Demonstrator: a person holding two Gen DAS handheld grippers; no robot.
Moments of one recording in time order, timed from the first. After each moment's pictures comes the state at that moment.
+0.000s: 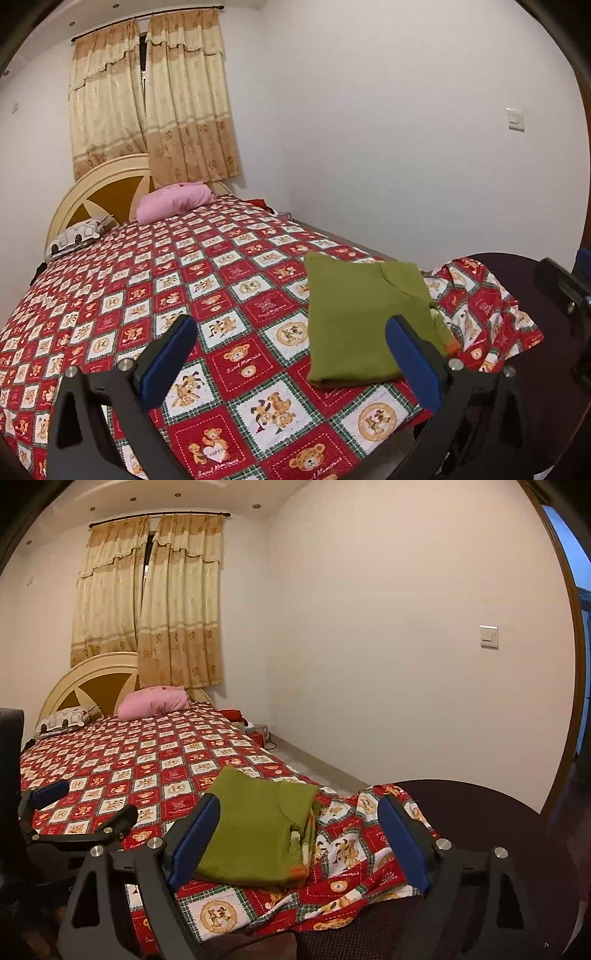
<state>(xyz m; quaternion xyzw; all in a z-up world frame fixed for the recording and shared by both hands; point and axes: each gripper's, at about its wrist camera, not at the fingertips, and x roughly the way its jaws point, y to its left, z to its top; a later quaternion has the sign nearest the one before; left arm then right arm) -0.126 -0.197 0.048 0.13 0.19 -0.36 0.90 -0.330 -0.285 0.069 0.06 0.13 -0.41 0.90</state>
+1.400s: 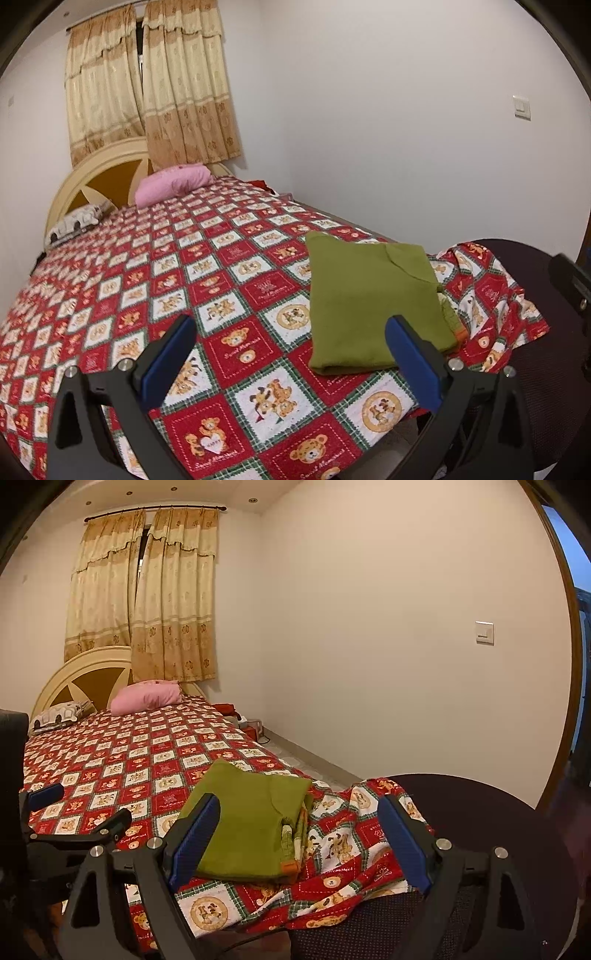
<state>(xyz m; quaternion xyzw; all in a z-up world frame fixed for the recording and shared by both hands) -0.116 -0.200 0.039 0.14 0.22 -0.36 0.90 -0.324 -0.288 0.062 0.06 0.15 -0.42 0.90</state>
